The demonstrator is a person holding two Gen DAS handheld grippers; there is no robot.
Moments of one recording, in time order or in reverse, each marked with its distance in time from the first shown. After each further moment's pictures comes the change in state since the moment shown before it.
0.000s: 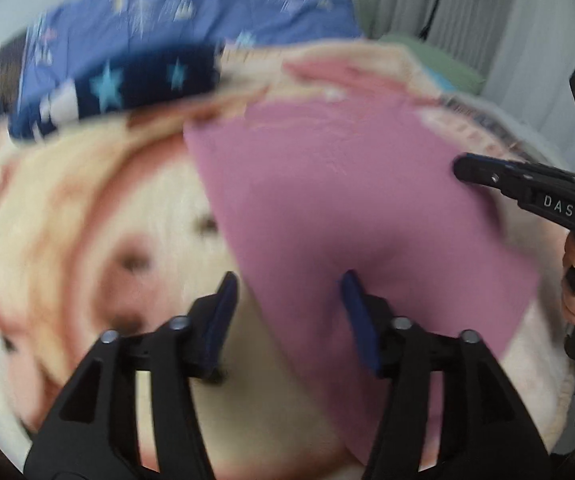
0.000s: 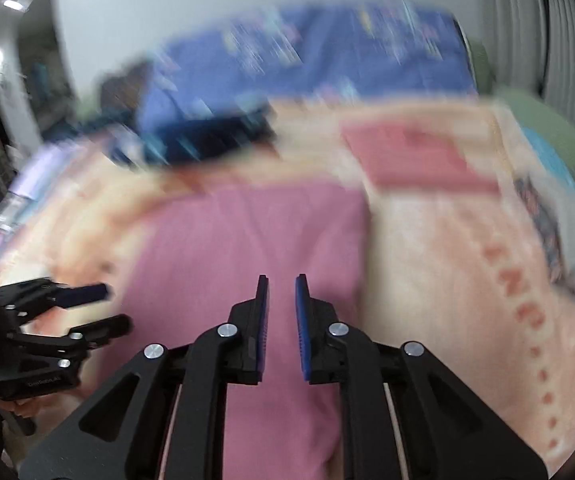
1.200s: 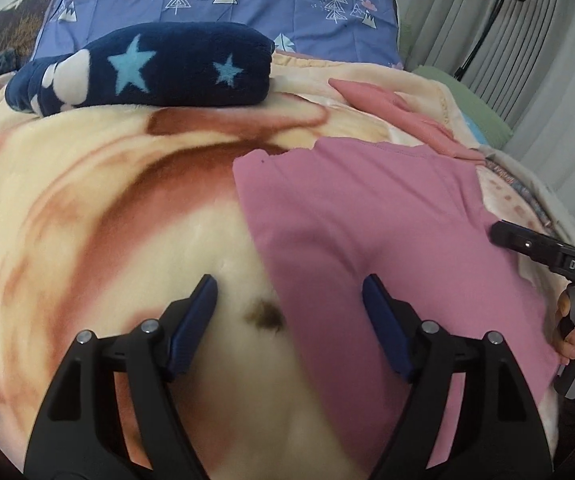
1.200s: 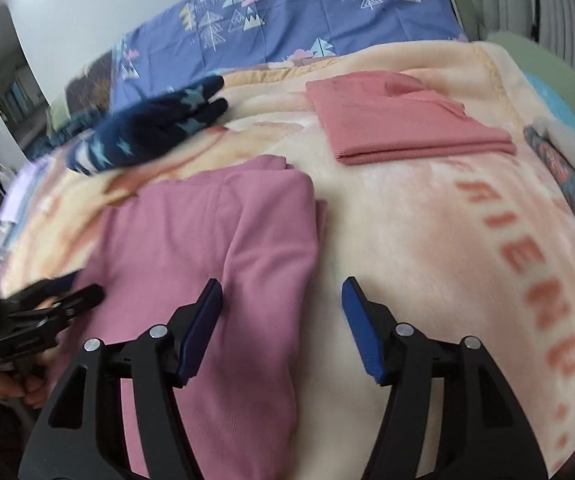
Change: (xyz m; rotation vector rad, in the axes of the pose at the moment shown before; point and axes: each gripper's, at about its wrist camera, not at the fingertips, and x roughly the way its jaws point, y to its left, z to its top) left arm 0.023 0.054 0.043 -0.141 -0.048 -0.027; right arm 0.007 -0.045 0.037 0.078 -0.031 0.113
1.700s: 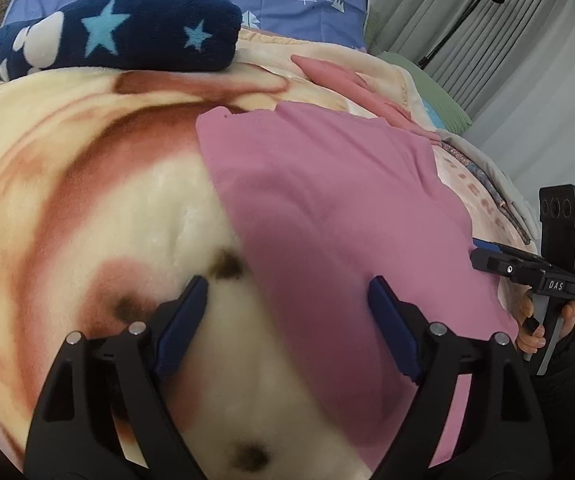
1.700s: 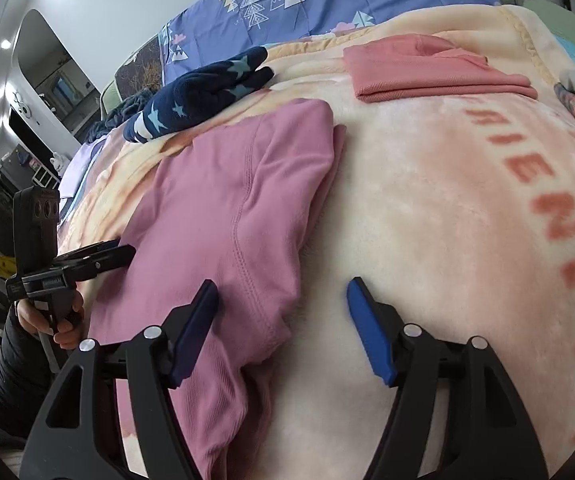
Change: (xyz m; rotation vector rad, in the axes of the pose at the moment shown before) left arm 0.006 -0.002 -0.013 -0.006 0.085 -0.177; right arm 0.000 -0.013 -0.030 -0.011 0.111 0.218
